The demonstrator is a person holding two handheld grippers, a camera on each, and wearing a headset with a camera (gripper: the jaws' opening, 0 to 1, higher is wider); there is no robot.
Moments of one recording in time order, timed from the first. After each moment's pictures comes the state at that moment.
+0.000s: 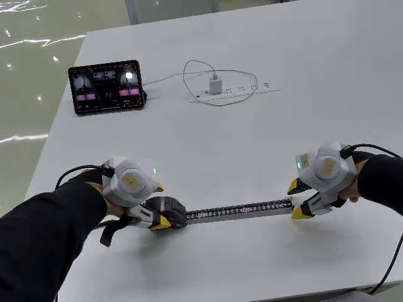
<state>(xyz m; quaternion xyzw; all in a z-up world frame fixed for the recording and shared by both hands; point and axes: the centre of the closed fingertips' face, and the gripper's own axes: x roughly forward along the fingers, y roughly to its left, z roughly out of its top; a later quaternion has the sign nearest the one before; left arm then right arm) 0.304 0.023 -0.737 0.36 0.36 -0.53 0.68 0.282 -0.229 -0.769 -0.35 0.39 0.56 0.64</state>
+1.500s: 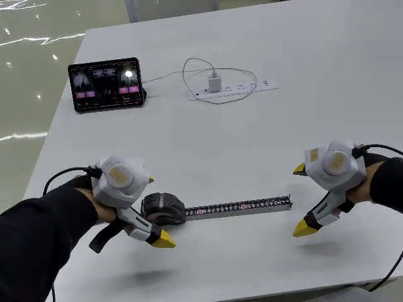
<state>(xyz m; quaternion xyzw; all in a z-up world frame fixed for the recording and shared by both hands) 0.289 0.020 -0.730 0.22 0.38 -0.49 0.75 0.274 -0.231 -0.753 -0.26 0.39 0.51 0.72</state>
